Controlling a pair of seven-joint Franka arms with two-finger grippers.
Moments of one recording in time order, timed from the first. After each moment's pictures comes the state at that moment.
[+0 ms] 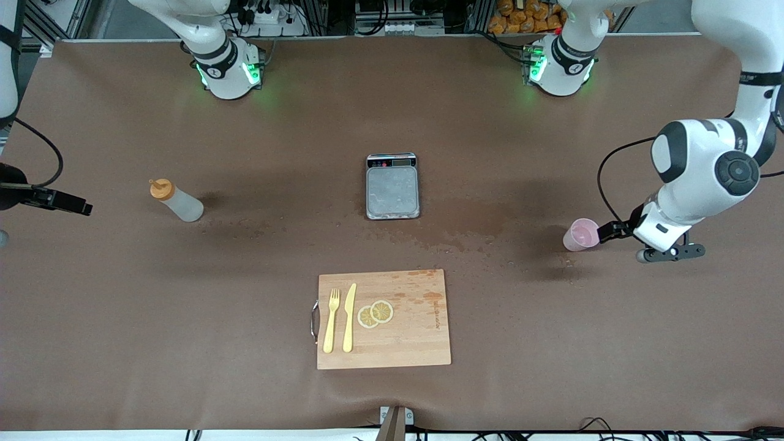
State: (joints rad) left arm 0.08 0.28 -0.08 -2.09 0.02 2.37 -0.09; right arm -0.13 0.22 -0.02 -1.52 -0.01 1.59 0.05
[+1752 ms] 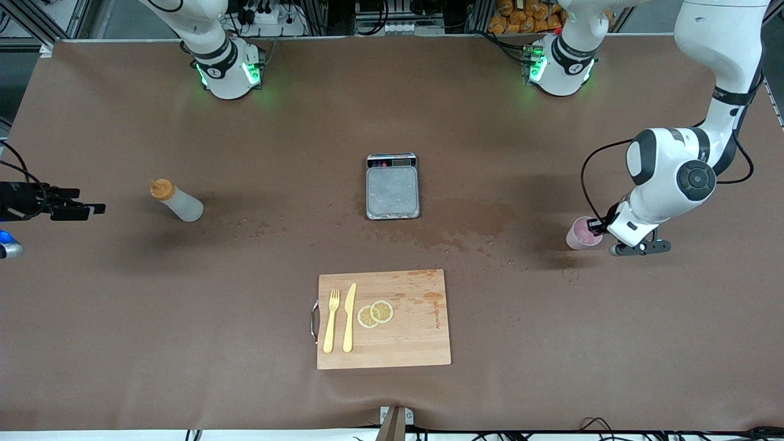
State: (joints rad) left arm 0.08 0.31 -0.09 -2.20 0.02 2.47 -0.08; right arm -0.38 0.44 -0.02 -1.52 0.26 1.41 0.07
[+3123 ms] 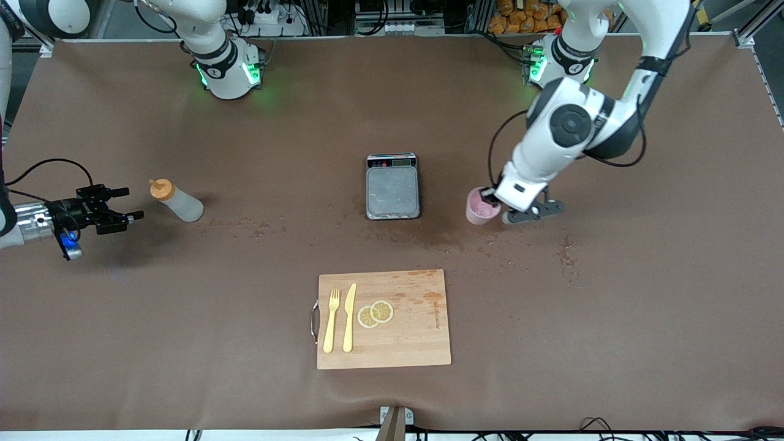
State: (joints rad) left arm 0.05 0.21 -0.62 -2.09 0.00 2.29 -0.82; right arm -0.47 0.71 -0.03 -1.52 0.42 1.34 0.23
